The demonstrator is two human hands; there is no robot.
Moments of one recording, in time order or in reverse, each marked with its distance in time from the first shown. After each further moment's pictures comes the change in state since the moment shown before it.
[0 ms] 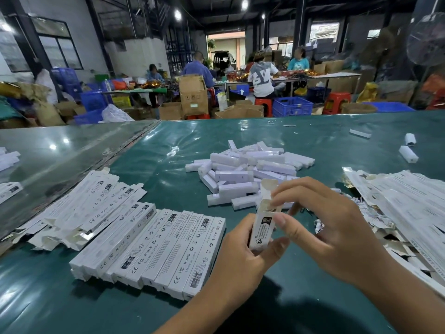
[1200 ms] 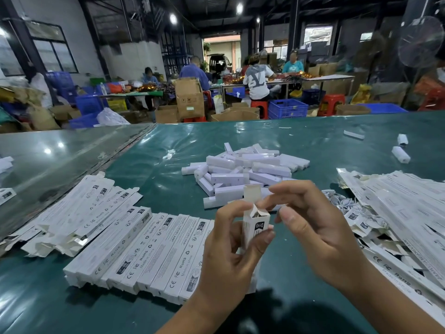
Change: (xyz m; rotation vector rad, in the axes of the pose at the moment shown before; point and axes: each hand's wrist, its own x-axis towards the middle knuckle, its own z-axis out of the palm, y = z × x) left_hand -0.001 -0.008 -0.004 0.015 0.234 0.278; right_hand -0.010 0.008 0.020 0.565 0.046 0.123
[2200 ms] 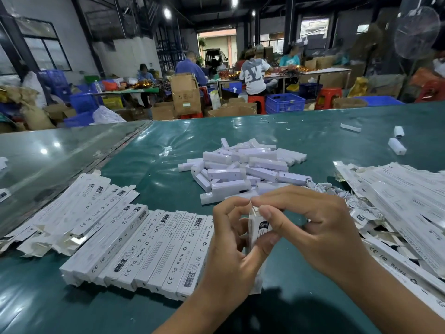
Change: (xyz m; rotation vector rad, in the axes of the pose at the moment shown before) left_hand -0.002 0.009 0.006 -0.077 -0.100 -0.055; right_hand 0.006 -0.015 0.000 -0.395 0.091 -0.144
